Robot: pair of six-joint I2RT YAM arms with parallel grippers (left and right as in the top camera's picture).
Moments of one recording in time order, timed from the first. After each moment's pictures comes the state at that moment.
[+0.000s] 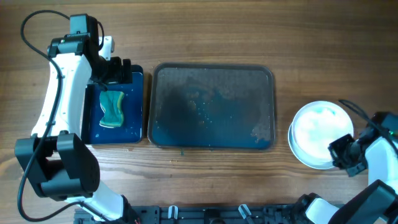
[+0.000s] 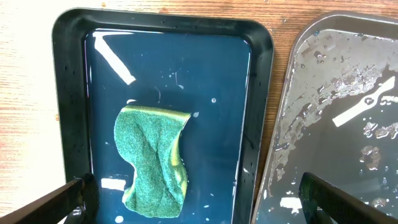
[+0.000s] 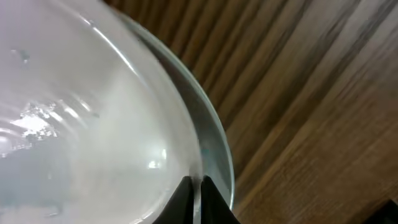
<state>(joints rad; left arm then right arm) 0.08 1.80 1.56 -1.09 0.03 0.00 -0.67 1.36 0.68 -0.84 0.00 0.43</state>
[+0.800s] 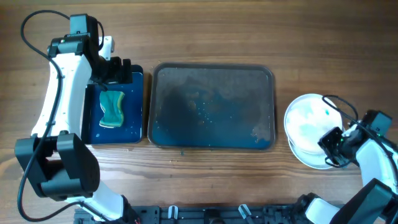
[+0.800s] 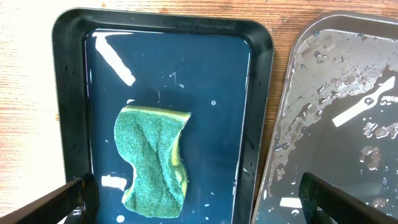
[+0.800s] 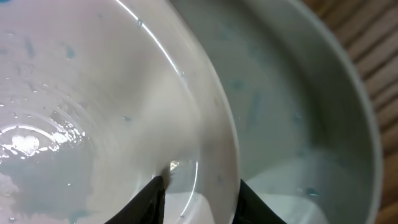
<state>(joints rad) 0.08 1.80 1.56 -1.09 0.03 0.00 -0.60 1.36 0.61 -0.64 -0.19 0.30</state>
